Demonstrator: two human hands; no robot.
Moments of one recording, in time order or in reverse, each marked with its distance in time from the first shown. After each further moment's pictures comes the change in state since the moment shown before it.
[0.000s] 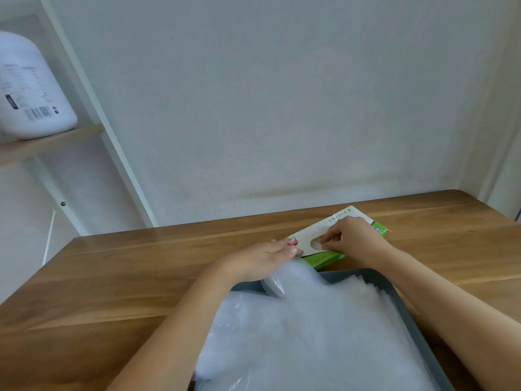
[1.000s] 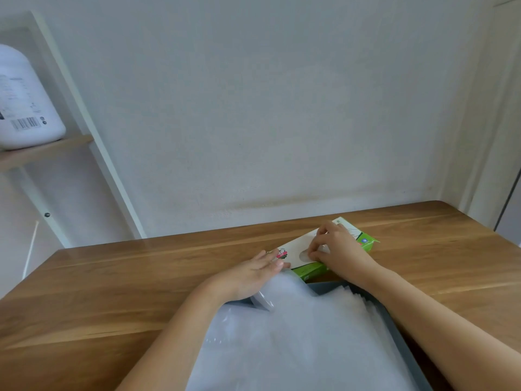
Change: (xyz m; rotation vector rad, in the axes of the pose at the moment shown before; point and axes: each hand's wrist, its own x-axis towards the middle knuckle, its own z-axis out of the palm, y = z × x) left_hand 0.007 -0.015 0.012 -0.078 0.038 0.014; right_hand -0.007 -0.003 0.009 0.048 0.135 -0.134
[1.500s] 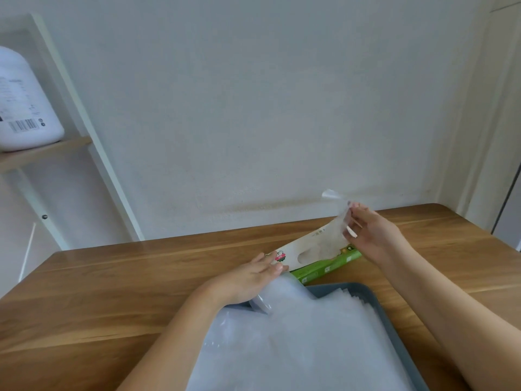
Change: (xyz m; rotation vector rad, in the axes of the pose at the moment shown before) left_hand -0.001 0.002 0.001 0.022 -0.004 -0.006; right_hand 0.009 0.024 -0.041 1.646 0.256 0.437
